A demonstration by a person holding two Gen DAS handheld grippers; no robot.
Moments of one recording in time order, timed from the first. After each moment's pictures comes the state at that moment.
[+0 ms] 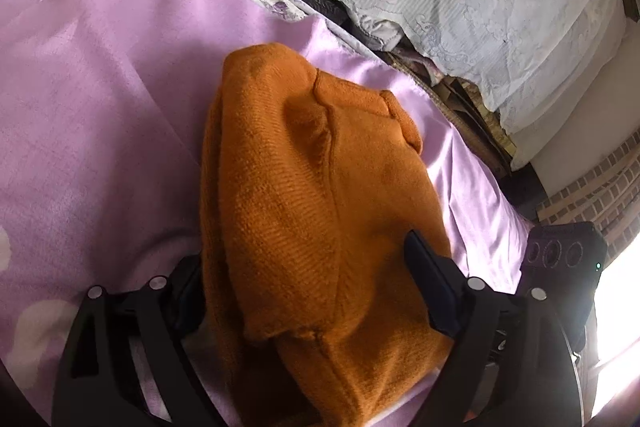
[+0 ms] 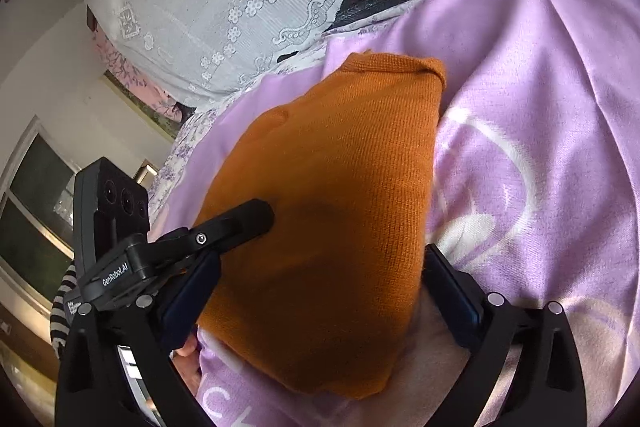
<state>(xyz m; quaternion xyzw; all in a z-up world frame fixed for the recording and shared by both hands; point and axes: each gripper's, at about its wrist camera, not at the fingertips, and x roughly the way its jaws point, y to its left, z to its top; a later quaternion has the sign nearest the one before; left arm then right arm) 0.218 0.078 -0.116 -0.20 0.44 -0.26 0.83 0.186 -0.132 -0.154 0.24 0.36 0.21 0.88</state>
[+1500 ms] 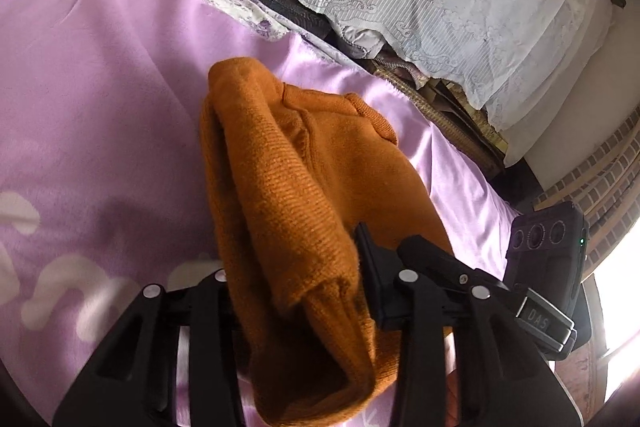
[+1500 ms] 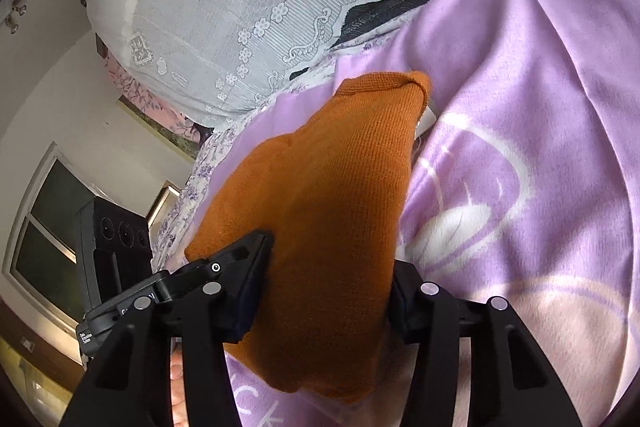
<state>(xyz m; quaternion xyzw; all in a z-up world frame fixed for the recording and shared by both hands) 0.190 0.076 -0.095 -0.19 0.42 -0.26 0.85 0.176 -0.146 -0.148 0.30 0.33 0.23 0.86</state>
